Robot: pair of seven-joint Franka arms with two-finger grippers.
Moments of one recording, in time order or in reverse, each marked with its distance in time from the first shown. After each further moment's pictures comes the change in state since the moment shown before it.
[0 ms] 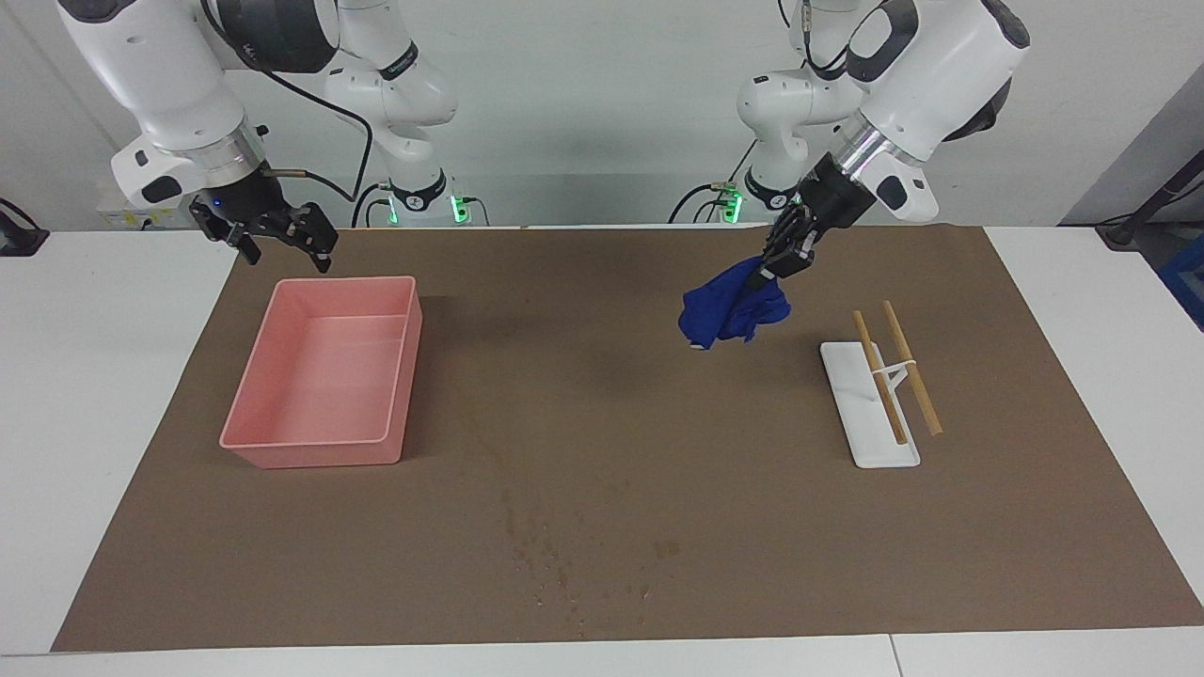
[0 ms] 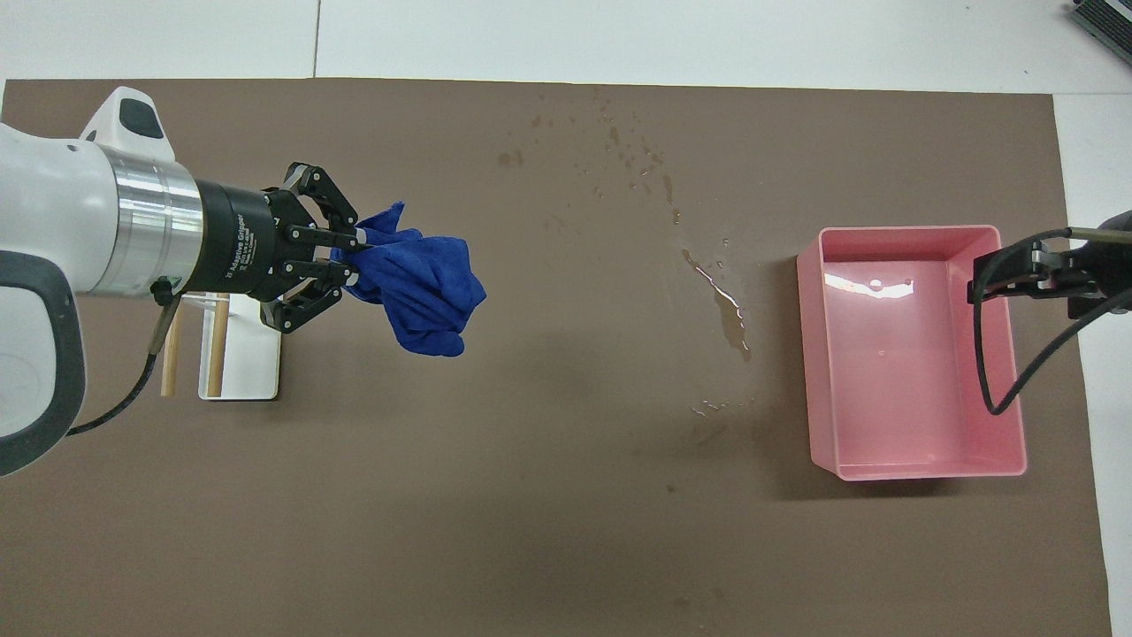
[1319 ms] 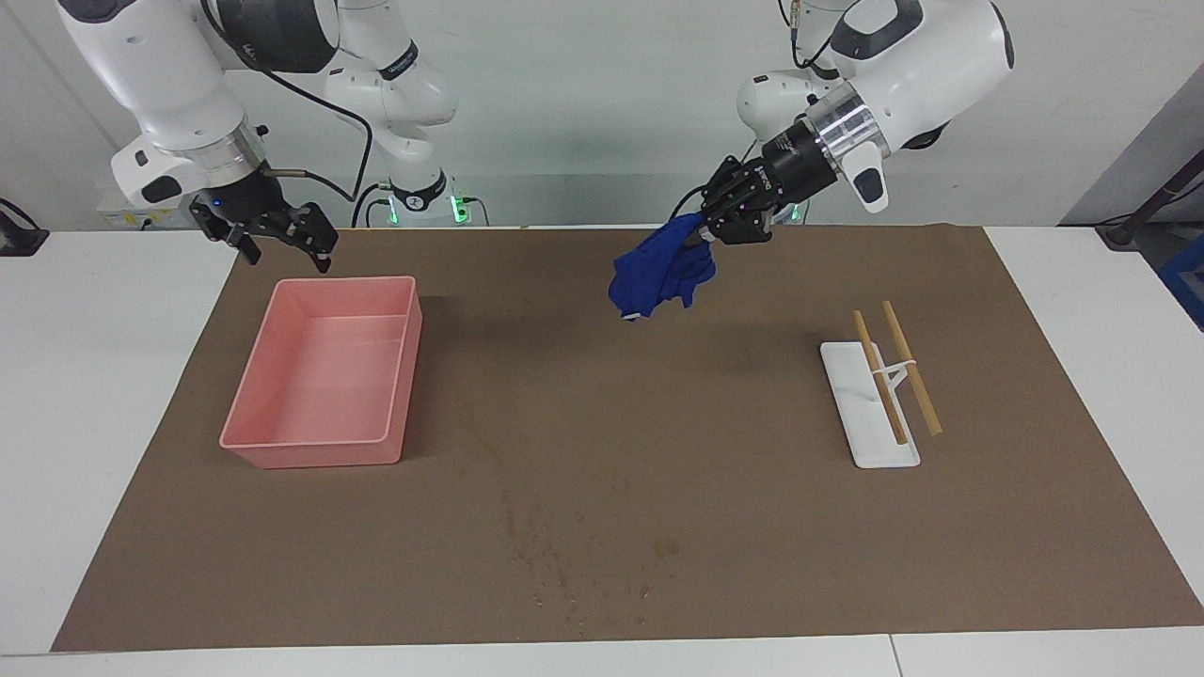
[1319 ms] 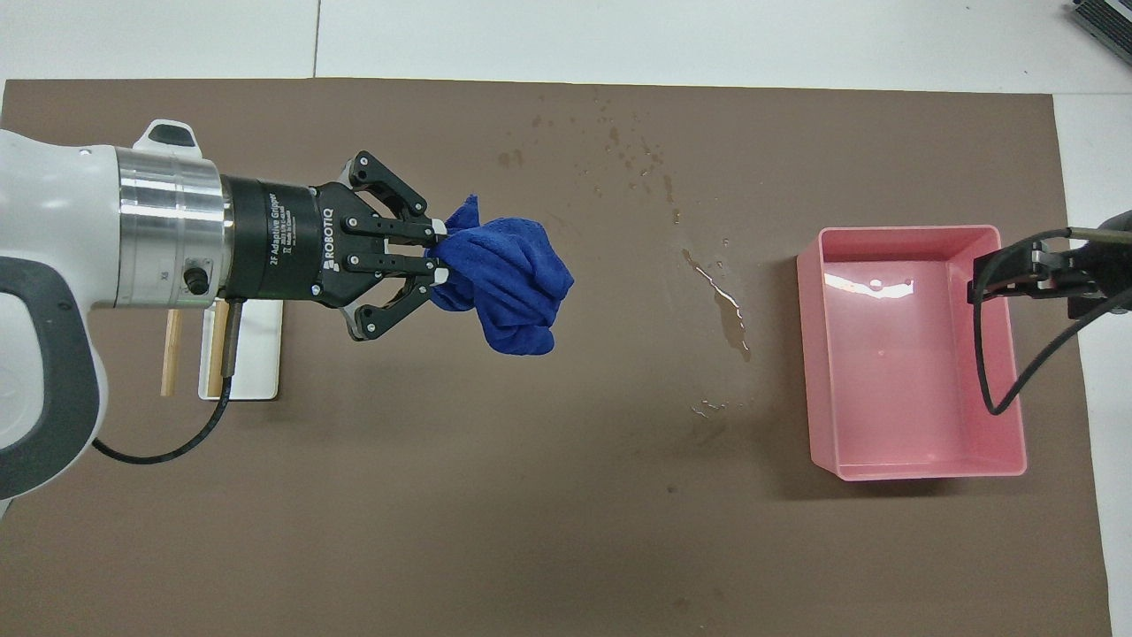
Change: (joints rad) left arm -0.014 -0.011 -0.030 -0.004 -0.350 0.038 -0.250; right arm 0.000 0.000 0.000 0.000 0.000 0.000 0.000
